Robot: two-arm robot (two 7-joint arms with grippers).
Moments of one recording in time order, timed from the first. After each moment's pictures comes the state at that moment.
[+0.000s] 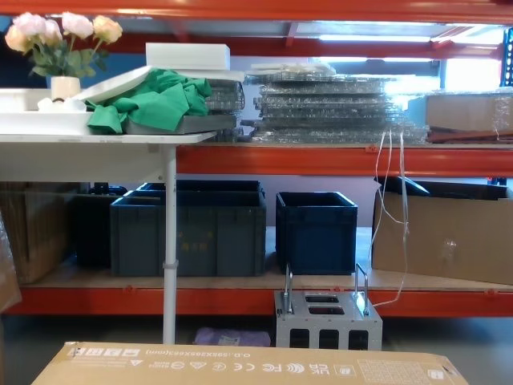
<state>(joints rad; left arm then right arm) -1.47 0.98 1.56 -0.90 0.05 0.15 -1.47 1.09 0.98 -1.08 -1.13 -0.24 0.06 1.57</state>
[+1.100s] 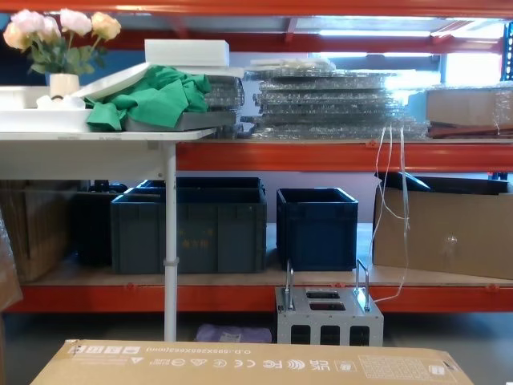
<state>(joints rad) -1.47 0.98 1.56 -0.90 0.05 0.15 -1.47 1.09 1.07 -1.00 -1.31 -0.21 0.09 1.56</state>
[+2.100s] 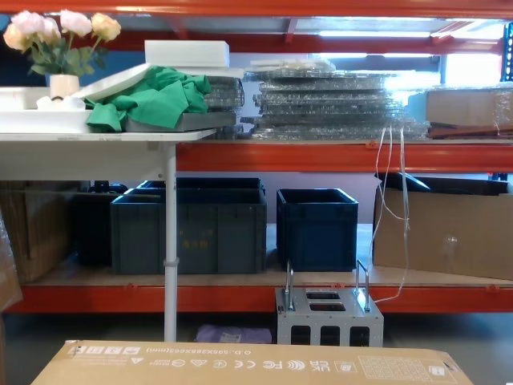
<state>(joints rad) -1.47 0.98 1.56 -0.90 0.05 0.15 -1.47 1.11 1.08 -0.98 -1.33 -0.22 0.08 1.58</state>
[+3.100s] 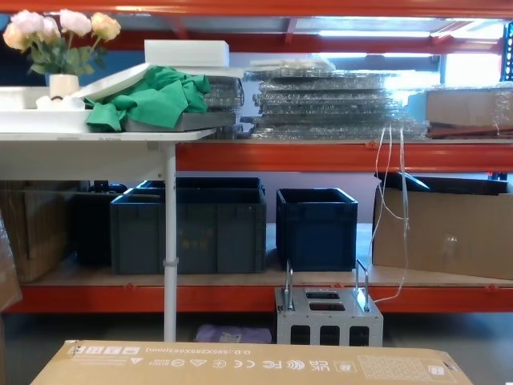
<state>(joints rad) -1.47 0.98 1.56 -0.90 0.05 0.15 -1.47 1.18 1.01 -1.02 -1.33 -0.24 0.02 1.59</state>
